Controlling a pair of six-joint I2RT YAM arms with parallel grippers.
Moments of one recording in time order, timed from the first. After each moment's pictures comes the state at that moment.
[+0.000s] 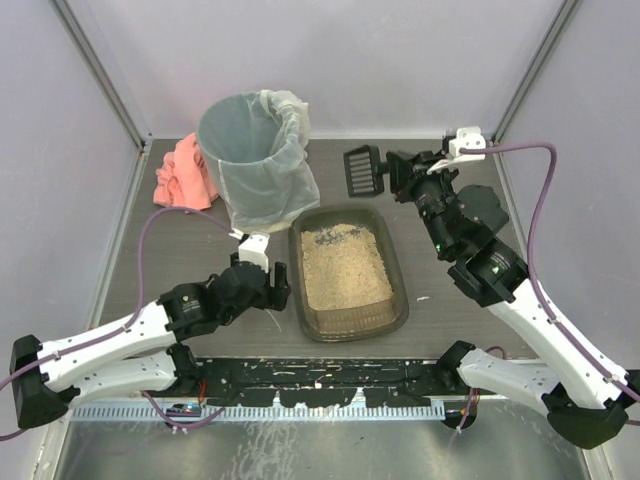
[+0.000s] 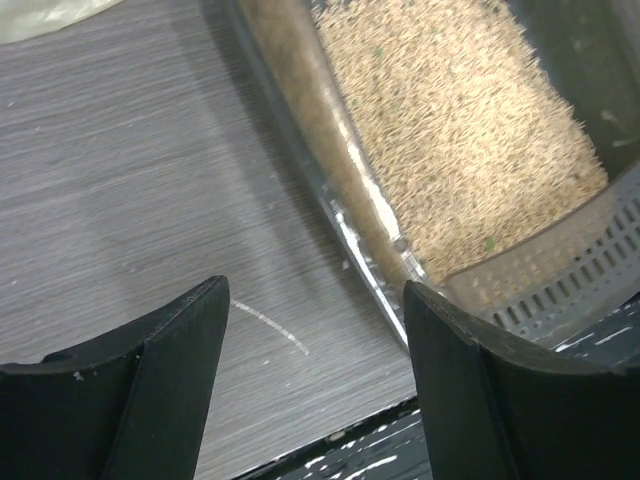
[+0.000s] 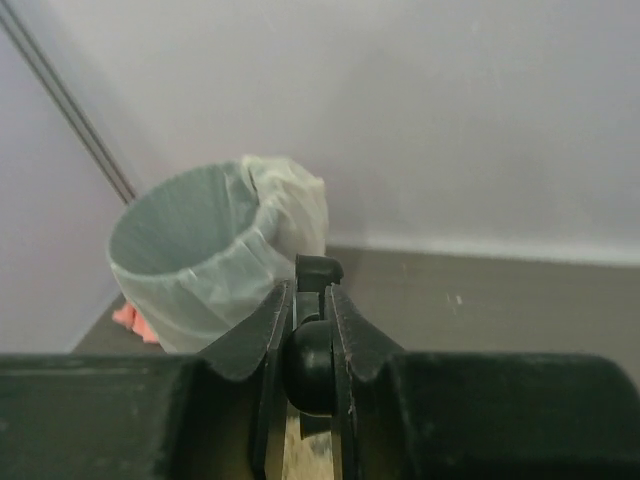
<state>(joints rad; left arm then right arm) -1.06 0.87 0.71 -0.52 -0.45 -0.61 0.71 0.95 1.21 -0.02 0.40 0.15</state>
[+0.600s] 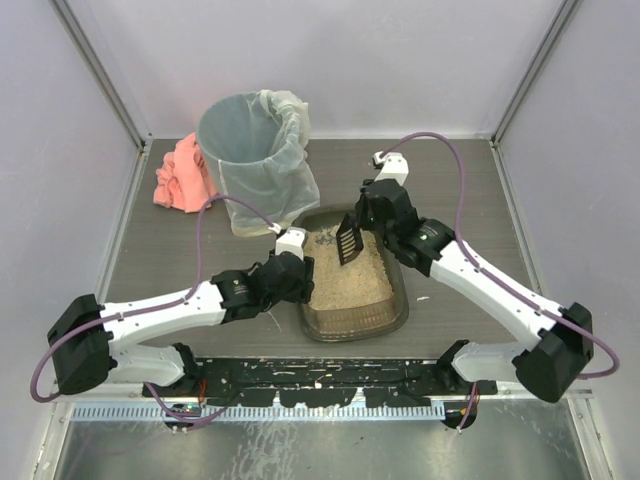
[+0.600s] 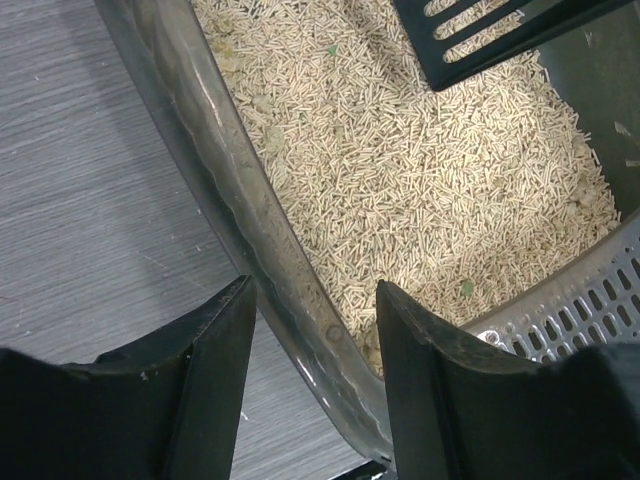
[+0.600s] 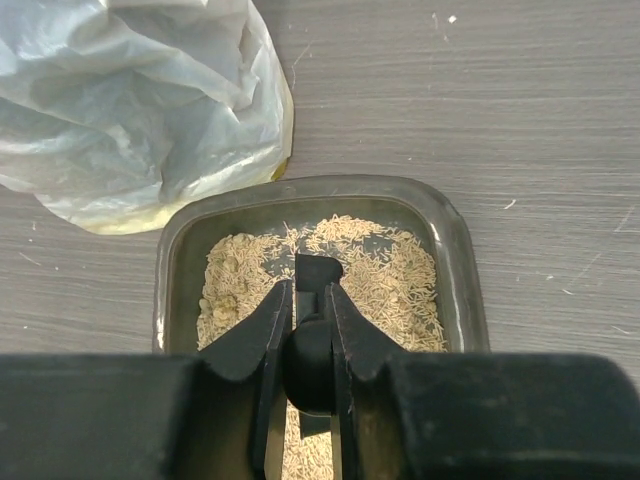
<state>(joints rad) -1.06 1.23 0.79 -0.30 -0.40 -0.64 0.70 1.21 1.11 -0.36 0.45 0.46</state>
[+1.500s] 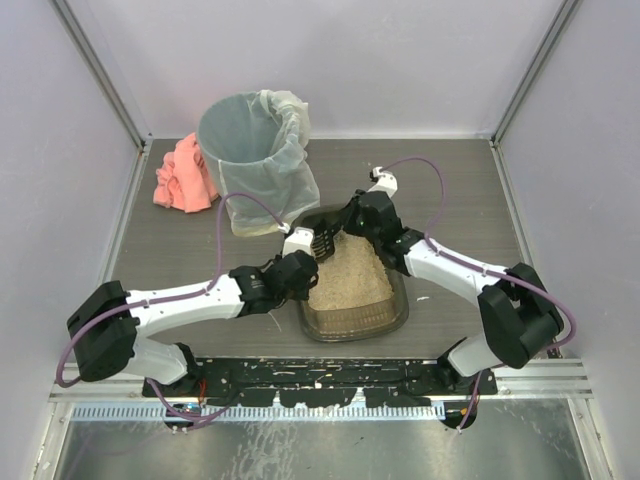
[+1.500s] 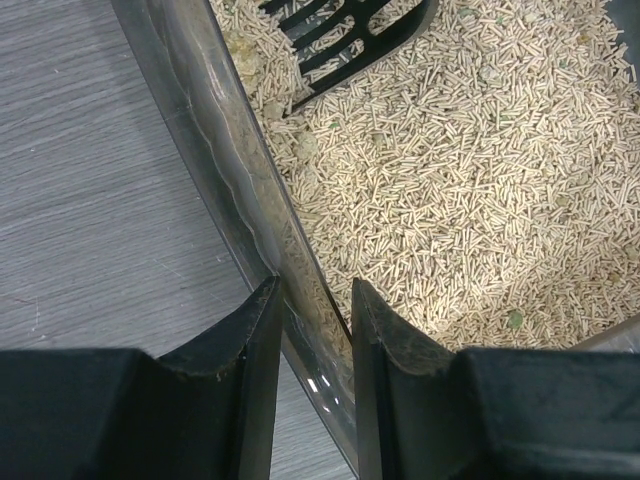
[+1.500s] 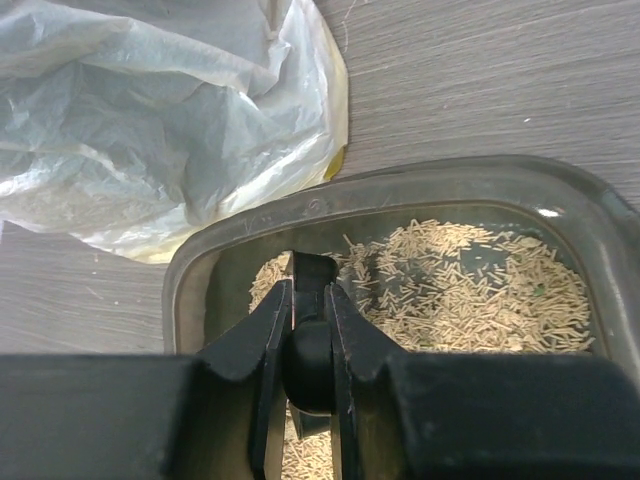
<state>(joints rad) -1.06 1.38 0.84 -0.31 -0.44 -0.63 0.62 1.47 0.89 0.13 0.24 0.67</state>
